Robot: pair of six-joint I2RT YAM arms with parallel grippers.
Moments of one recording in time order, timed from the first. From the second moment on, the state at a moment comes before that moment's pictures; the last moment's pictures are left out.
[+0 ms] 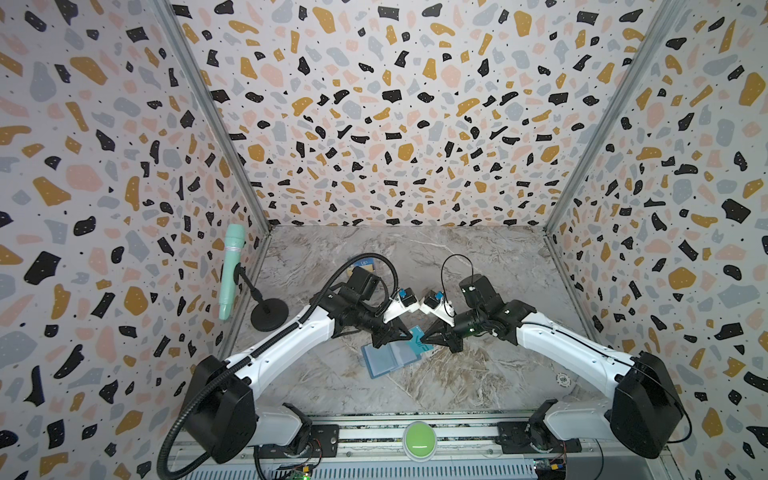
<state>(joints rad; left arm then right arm) -0.59 1.36 1.01 -0.65 0.82 0.41 0.67 1.32 0.91 -0.44 -0.79 -0.25</state>
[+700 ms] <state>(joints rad) -0.53 1.02 0.75 0.11 0.72 -0.18 0.57 1.02 0.53 0.32 -0.84 0.20</state>
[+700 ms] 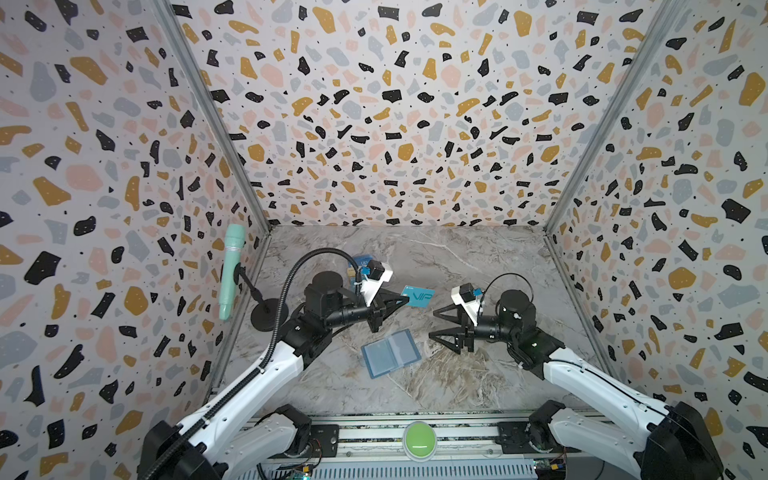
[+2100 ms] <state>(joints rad) -0.53 0.99 0.57 0.51 0.71 -0.52 0.56 1.35 0.56 1.22 -0.93 0.76</state>
